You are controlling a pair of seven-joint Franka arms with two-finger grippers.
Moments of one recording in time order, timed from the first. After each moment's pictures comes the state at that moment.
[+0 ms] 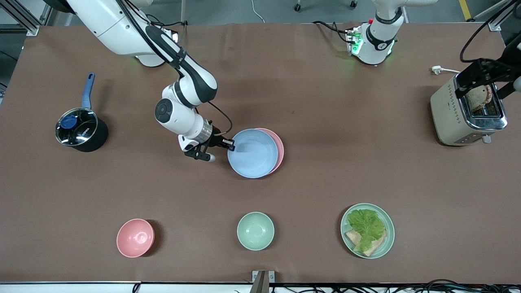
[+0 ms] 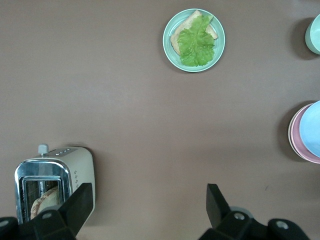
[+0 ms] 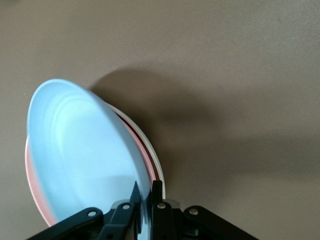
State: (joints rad) left arm -0.08 -0.04 0.01 -1.45 0.01 1.50 -0.02; right arm 0.12 0.52 0.49 -2.07 0.37 2.76 0.52
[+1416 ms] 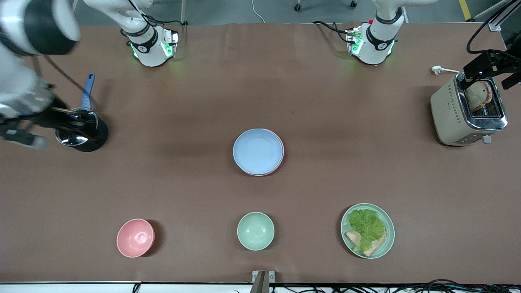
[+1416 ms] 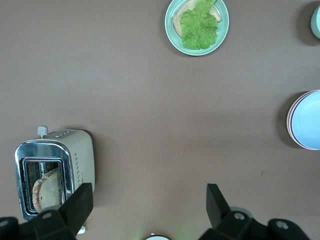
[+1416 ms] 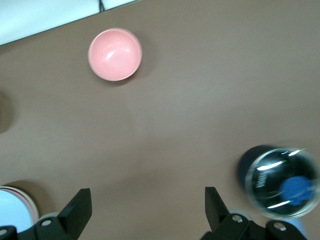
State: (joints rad) left arm -0.05 -0.03 0.00 -1.42 -0.01 1.41 -0.03; right arm -0.04 0.01 0.04 -1.70 -0.02 1.82 0.28
